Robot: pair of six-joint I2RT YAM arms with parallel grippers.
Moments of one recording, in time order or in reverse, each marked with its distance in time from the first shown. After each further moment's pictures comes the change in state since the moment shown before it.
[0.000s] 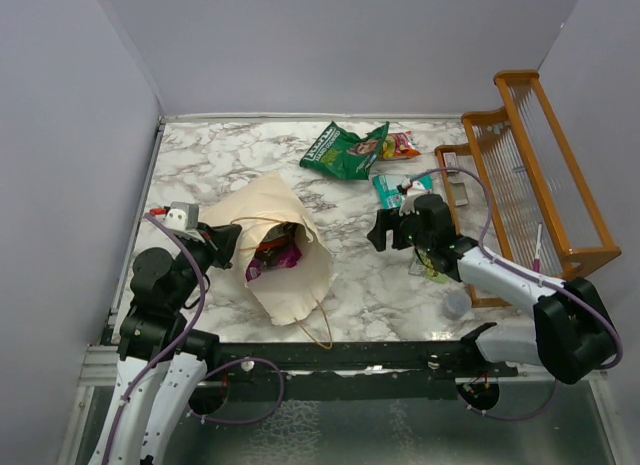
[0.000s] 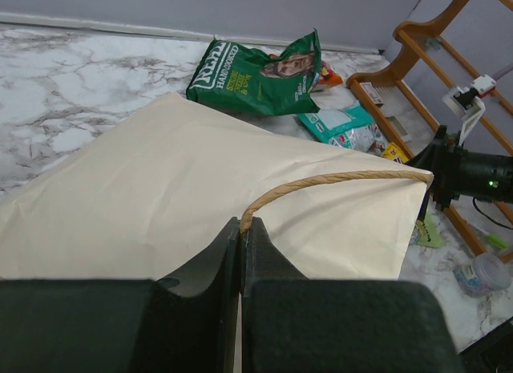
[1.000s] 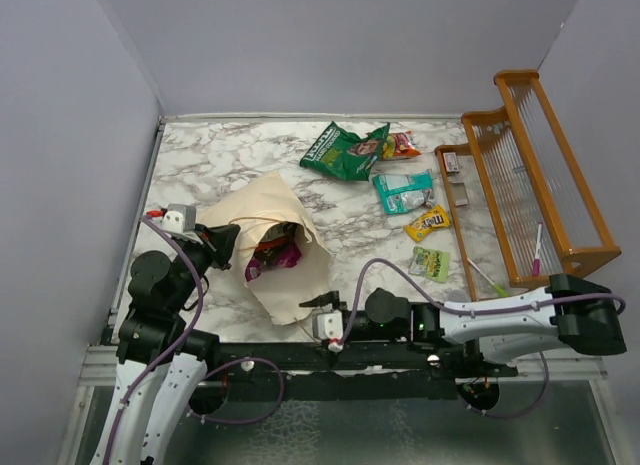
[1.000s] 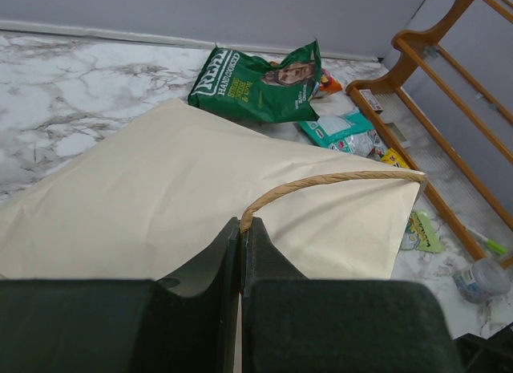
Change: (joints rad) left arm 0.000 -0.020 0.000 0.000 -0.010 -0.004; right arm 0.924 -0.104 -0.112 0.358 0.003 -0.653
